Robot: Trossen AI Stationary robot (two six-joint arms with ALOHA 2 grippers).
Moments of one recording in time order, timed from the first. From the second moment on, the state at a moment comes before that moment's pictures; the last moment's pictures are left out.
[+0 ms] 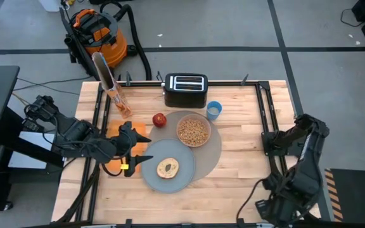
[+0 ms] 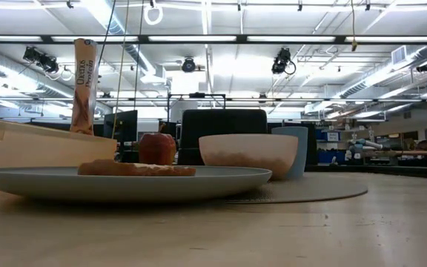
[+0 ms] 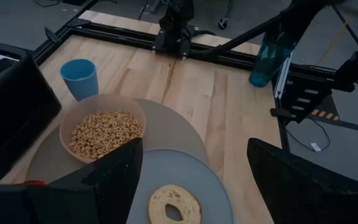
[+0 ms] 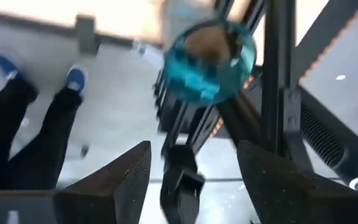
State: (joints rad) left arm -0.58 1.19 1.33 -0.72 -0.61 -0.53; right arm 1.00 1.73 1.90 -1.56 -0.45 2.36
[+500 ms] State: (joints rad) left arm -0.58 1.19 1.33 -0.72 -0.52 -0.56; right arm 1.02 1.71 1.69 -1.56 -0.45 2.15
